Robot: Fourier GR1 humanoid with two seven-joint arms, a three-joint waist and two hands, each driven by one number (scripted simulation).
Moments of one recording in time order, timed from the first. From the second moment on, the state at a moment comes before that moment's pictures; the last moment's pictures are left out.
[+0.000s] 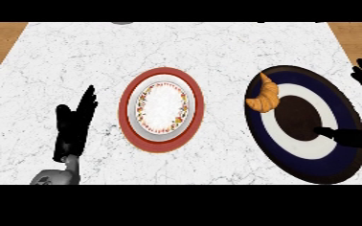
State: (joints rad) left arm -0.05 0.16 -0.05 -1.46 -0.02 0.19 0.23; right arm -0.05 -0.48 -0.21 -1.55 0.02 0.04 -0.17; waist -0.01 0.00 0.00
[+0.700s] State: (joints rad) left arm -0.01 0.13 -0.04 -1.50 -0.07 0.17 0.24; right arm 0.00 -0.42 -0.29 -1.46 0.06 0.14 -0.38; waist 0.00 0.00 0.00
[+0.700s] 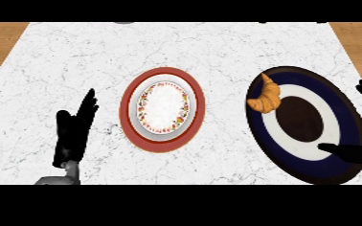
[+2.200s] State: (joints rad) left arm -0.04 0.10 0.02 -1.48 -0.10 0.12 0.24; right arm -0.06 -0.48 -0.47 -1.12 0.18 0.08 -0.55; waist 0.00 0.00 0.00
